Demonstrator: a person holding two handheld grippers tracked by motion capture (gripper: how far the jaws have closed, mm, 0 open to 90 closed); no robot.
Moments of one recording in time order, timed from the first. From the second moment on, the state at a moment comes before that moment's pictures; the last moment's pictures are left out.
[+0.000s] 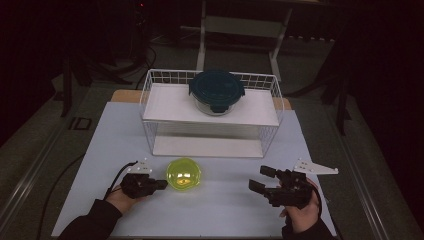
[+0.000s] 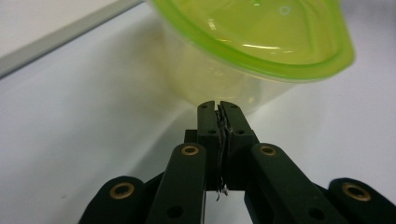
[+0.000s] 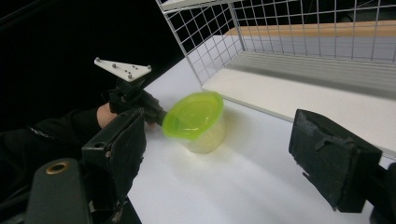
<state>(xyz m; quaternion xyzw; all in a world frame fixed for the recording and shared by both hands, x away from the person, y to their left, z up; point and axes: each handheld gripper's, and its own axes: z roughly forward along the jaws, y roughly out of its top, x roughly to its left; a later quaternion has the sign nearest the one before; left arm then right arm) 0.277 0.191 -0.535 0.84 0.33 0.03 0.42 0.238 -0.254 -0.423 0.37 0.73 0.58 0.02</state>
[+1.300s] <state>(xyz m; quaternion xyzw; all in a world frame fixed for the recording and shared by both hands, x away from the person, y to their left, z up) 0.320 0.167 -0.539 0.84 0.34 0.03 0.43 0.239 -0.254 -0.428 0.37 0.73 0.58 0.01</state>
